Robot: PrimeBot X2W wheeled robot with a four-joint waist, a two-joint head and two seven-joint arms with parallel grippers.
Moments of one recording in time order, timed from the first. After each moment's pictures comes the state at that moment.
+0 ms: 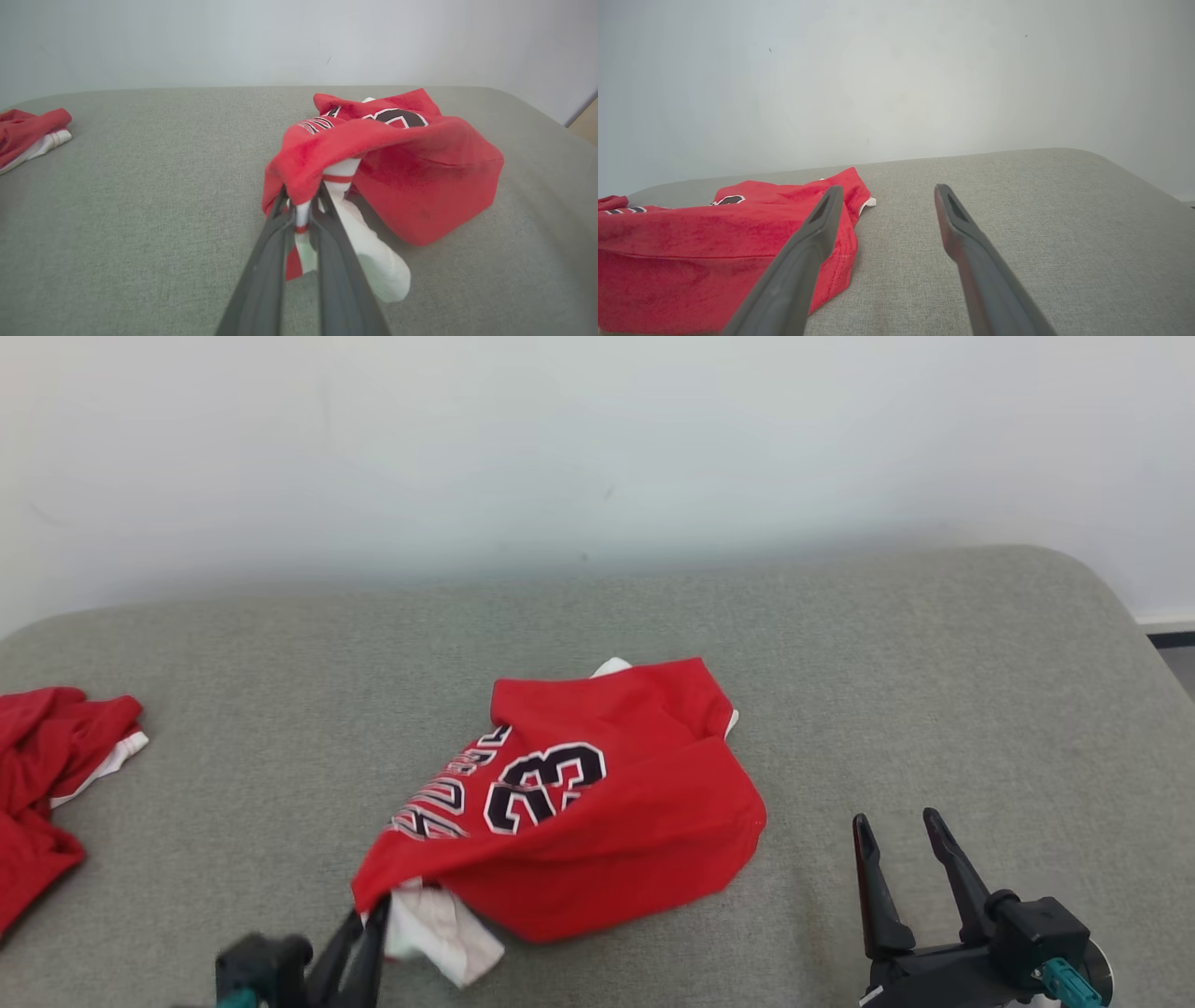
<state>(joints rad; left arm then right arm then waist) -0.12 0.45 -0.51 0.07 -0.60 0.17 -0.04 -0.06 -0.05 0.05 0.25 0.15 0.13 -0.26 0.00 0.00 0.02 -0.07</state>
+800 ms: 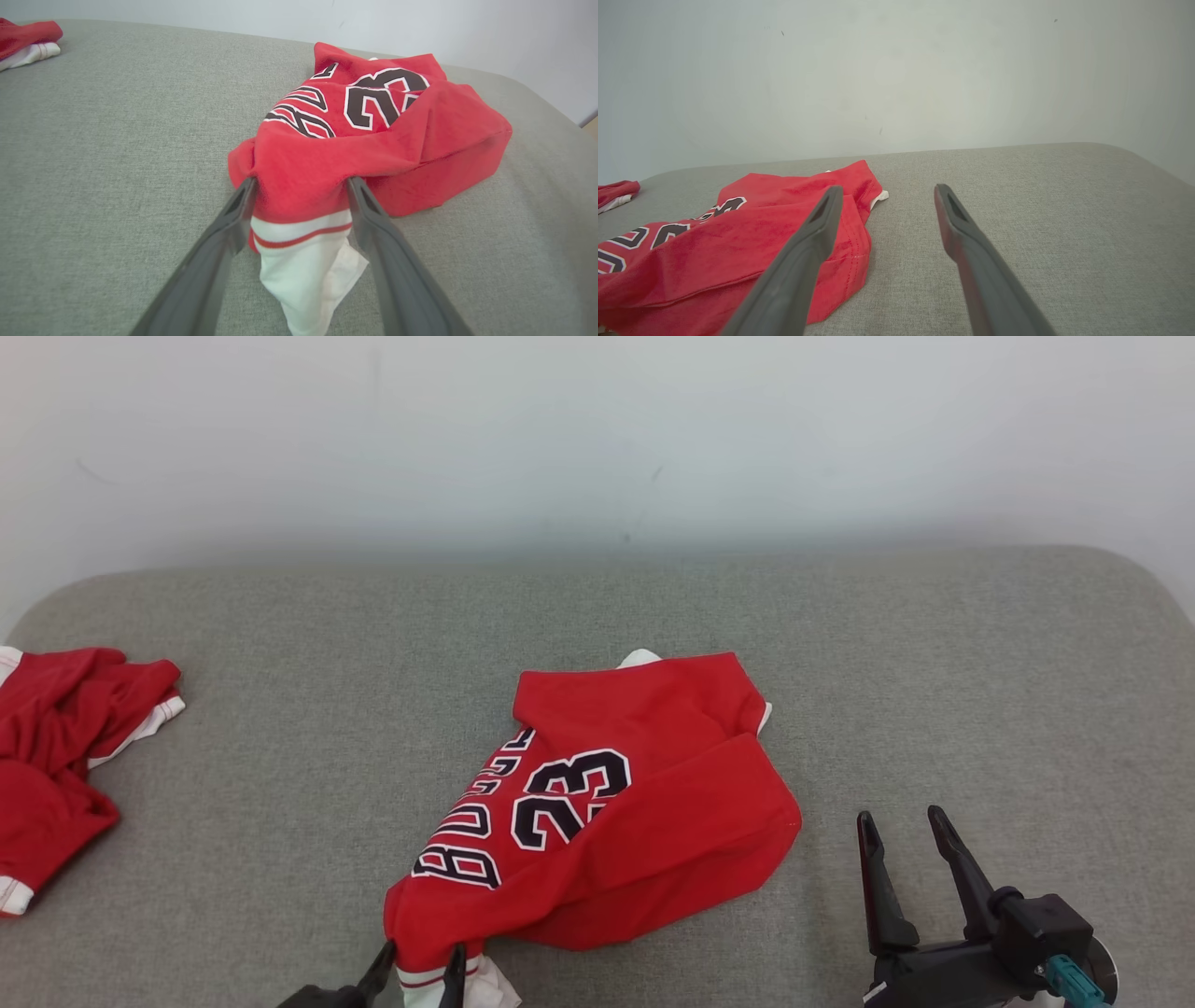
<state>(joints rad) -0.04 0.36 -0.56 0.12 -0.62 0.20 -0.11 -0.06 -0.05 0.04 0.25 0.14 0.13 -0.26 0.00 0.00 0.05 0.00</state>
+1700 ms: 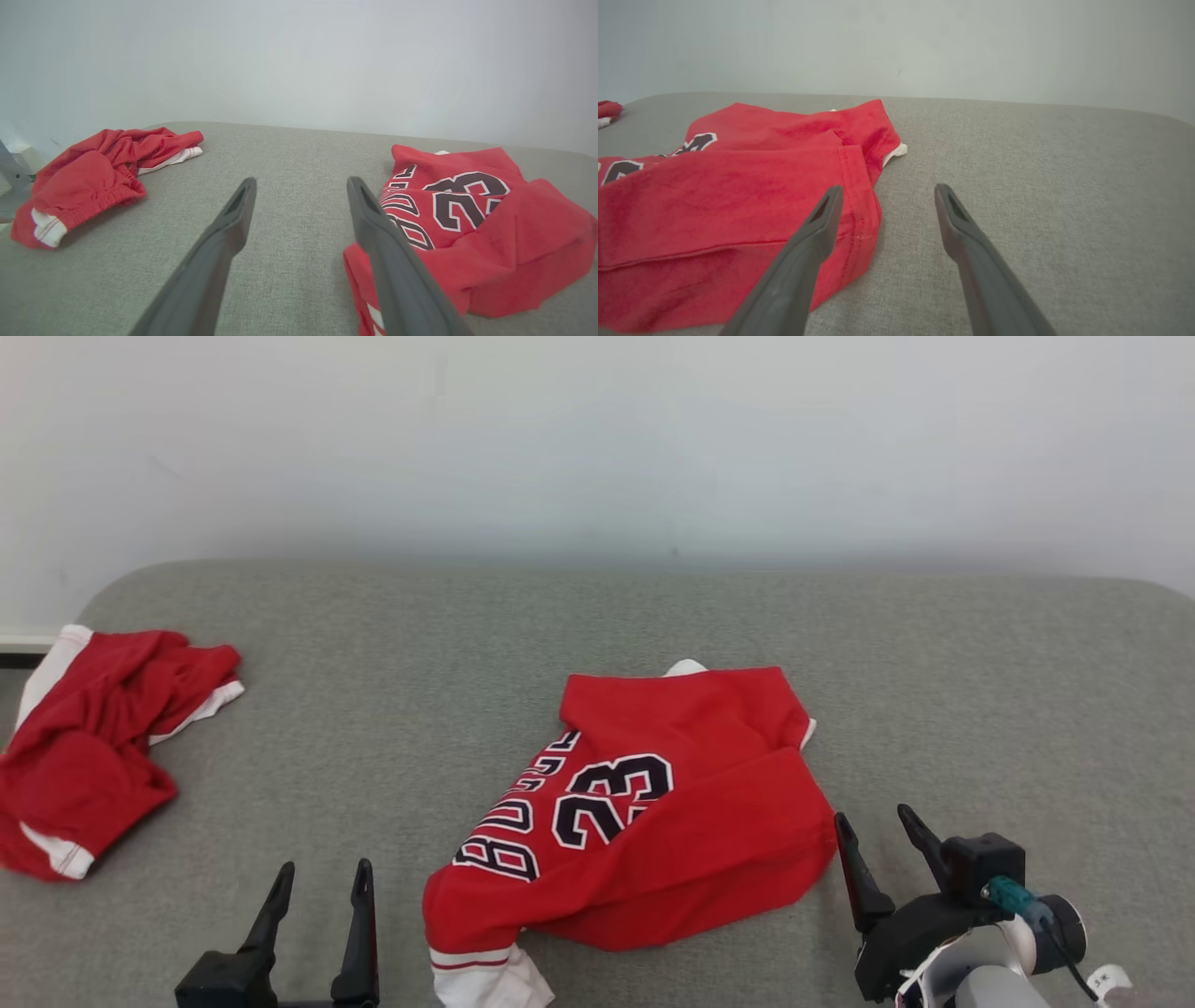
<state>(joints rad) -0.08 0.40 -0.45 0.10 -0.57 0.26 -0.24 -0.28 -0.11 0.11 0.63 0.14 0.13 -0.22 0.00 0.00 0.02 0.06</state>
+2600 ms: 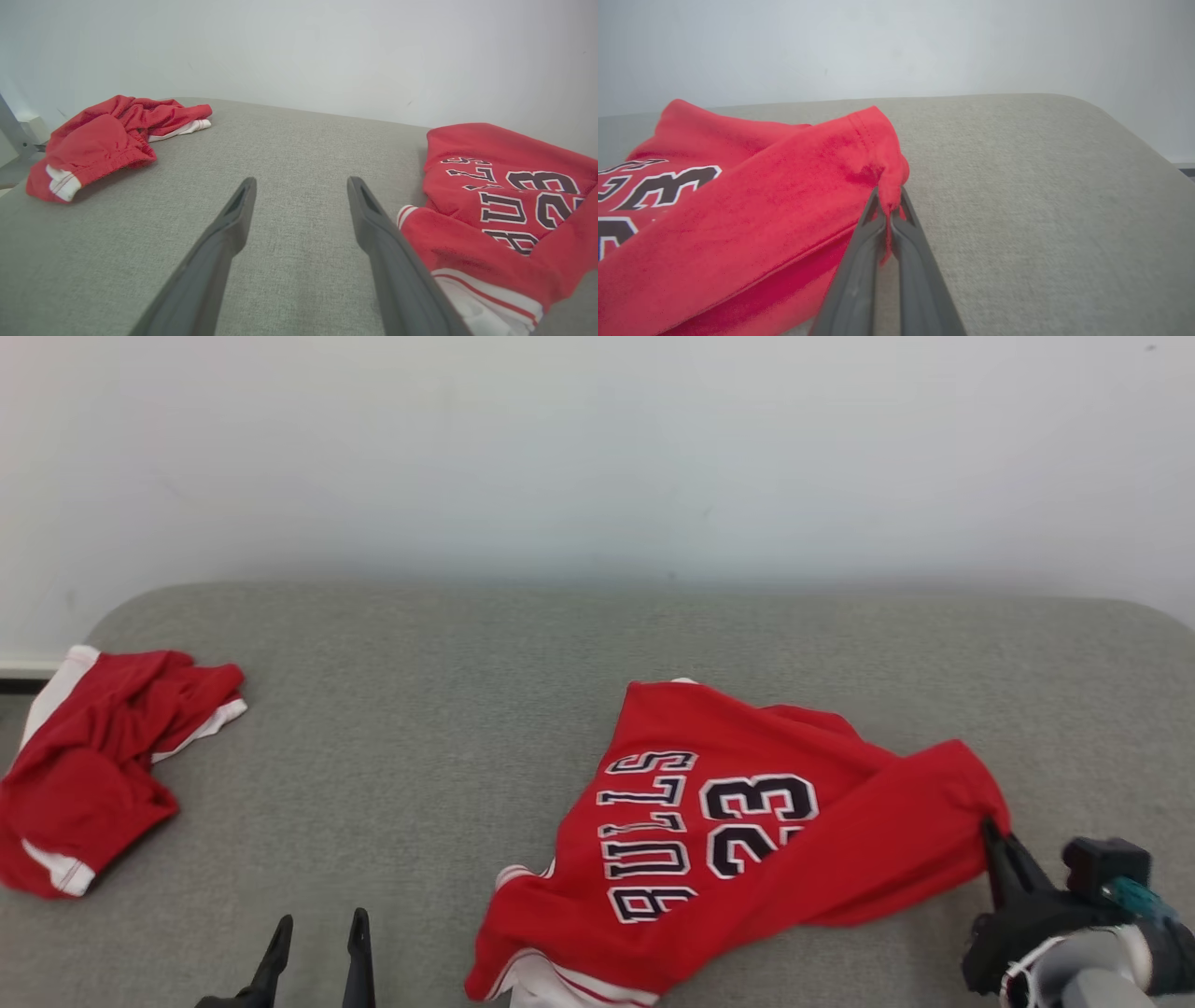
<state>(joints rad) 0.00 0.39 -0.44 0.09 -0.61 0.28 -0.24 -0.37 -0.25 0.11 0.86 0.32 0.13 -0.26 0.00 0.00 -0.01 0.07</state>
